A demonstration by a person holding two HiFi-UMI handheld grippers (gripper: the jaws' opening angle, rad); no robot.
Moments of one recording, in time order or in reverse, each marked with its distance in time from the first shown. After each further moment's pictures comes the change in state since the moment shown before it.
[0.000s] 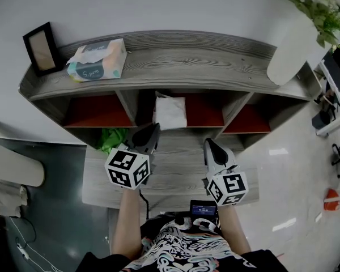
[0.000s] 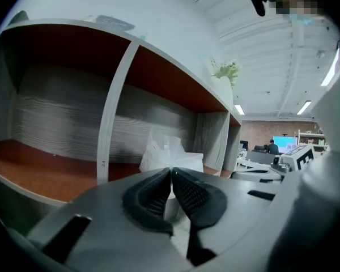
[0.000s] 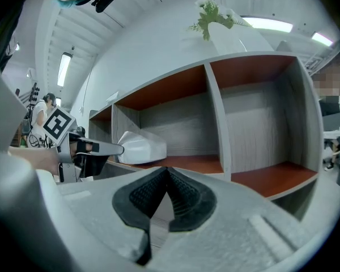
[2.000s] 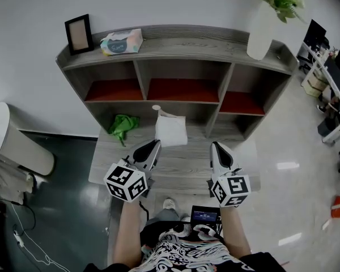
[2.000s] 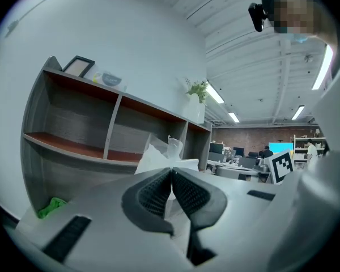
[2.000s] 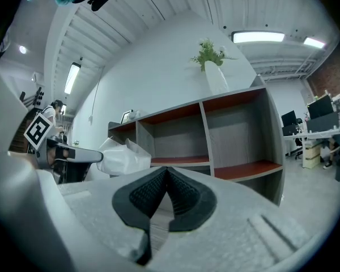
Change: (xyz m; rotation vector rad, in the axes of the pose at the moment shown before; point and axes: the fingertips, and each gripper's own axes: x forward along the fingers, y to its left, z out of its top) left arm -0.144 -0.108 -0.047 -0.025 -0.080 -0.016; right arm -0.134 0.035 -0.015 0.008 -0.085 0.011
